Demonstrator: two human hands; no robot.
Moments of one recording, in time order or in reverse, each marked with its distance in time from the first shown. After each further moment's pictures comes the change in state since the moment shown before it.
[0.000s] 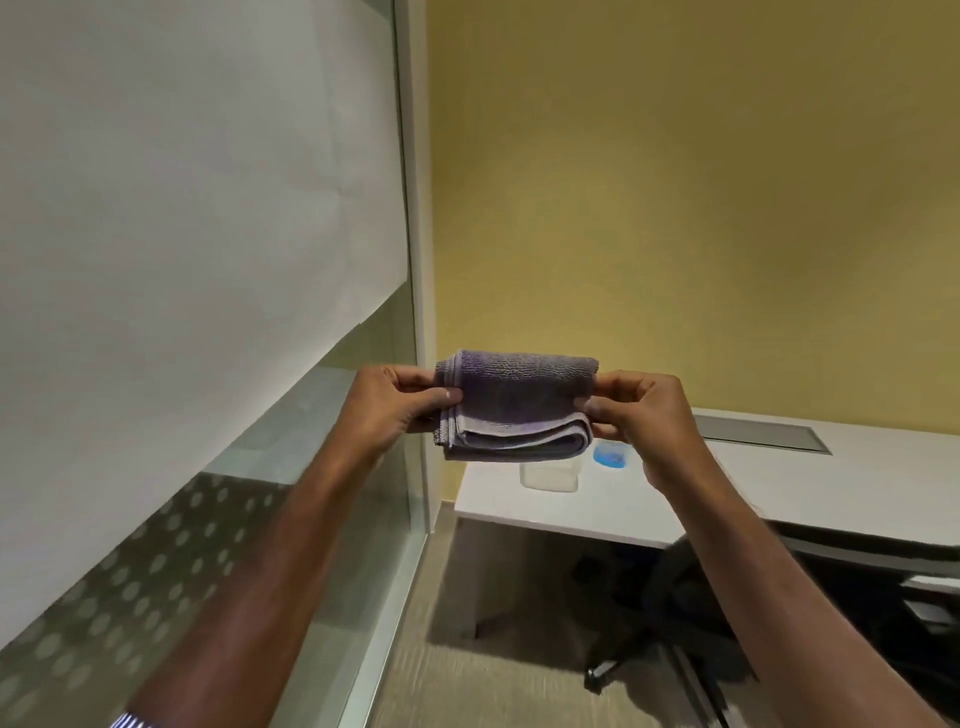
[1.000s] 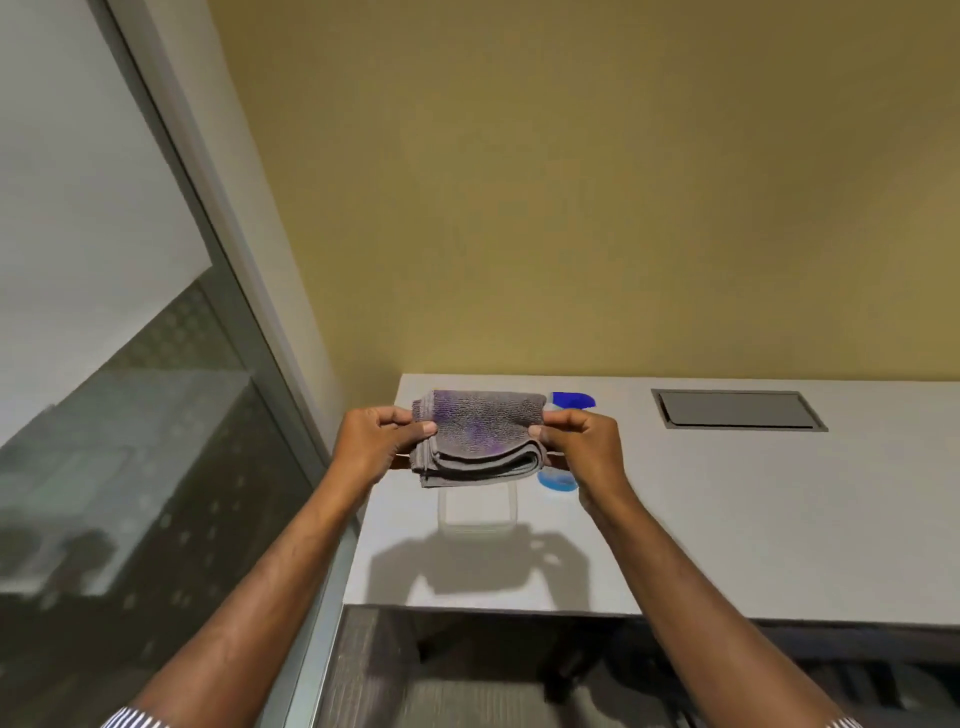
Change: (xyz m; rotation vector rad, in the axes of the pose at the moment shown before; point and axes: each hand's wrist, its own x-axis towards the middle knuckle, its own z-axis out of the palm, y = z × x) left_hand 0.365 -0.203 0.188 0.049 -0.002 -0.351; right_hand 0.334 0.262 -0.090 0.133 0.227 0.411
